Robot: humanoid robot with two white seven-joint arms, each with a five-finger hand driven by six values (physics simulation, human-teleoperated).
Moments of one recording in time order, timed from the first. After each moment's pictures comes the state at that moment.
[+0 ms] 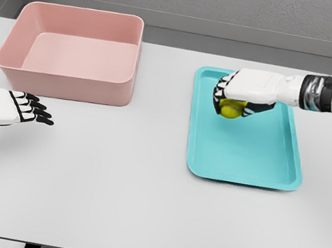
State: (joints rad) left arm -0.21 1.22 -0.43 -1.71 -0.36 -0.61 -0.36; right arm -0.98 -0.70 0.93 -1.37 0.34 -0.61 0.61
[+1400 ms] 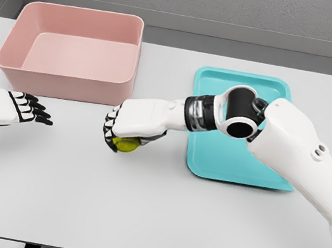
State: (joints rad) left arm -0.21 1.22 -0.43 -1.71 -0.36 -0.61 -0.36; right arm -0.95 -0.33 1.04 -1.42 0.42 -0.61 0.61
